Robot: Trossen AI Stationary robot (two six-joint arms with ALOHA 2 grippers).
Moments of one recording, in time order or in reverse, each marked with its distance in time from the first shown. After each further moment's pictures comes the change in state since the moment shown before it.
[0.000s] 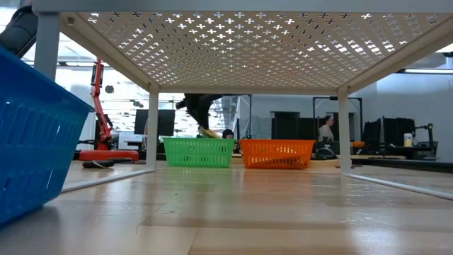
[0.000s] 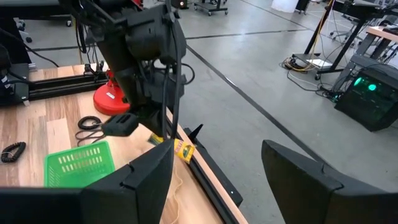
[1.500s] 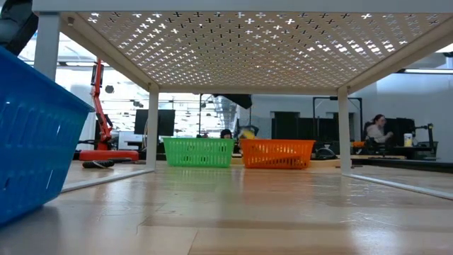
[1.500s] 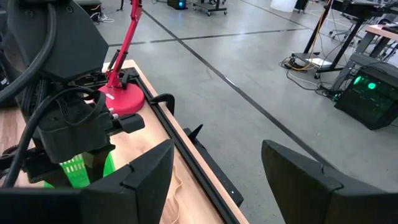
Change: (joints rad) left arm -0.286 -0.037 0.000 0.136 0.214 0.052; right arm 0.000 0.000 0.000 0.001 0.003 0.011
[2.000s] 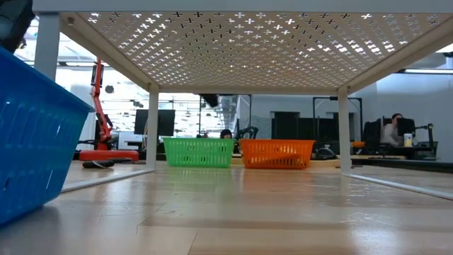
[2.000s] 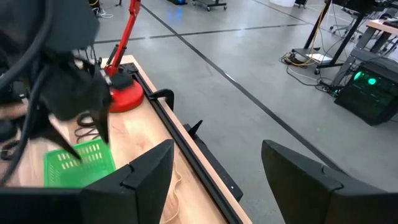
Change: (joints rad) left arm 0.031 -0.103 -0.011 -0.323 -0.215 0.055; right arm -0.010 0.000 0.000 -0.020 0.001 0.000
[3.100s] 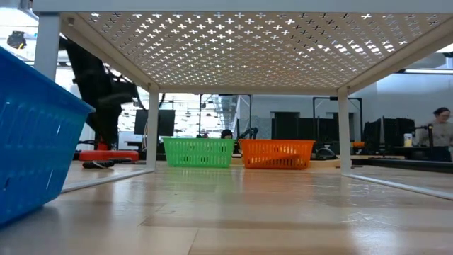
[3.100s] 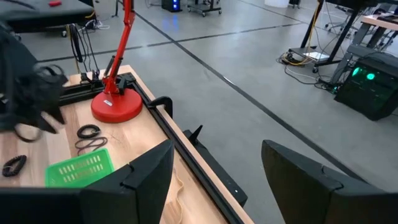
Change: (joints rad) left arm 0.060 -0.675 -1.032 0.291 -0.173 -0.525; right arm 0.000 0.000 0.000 0.027 0.000 0.053
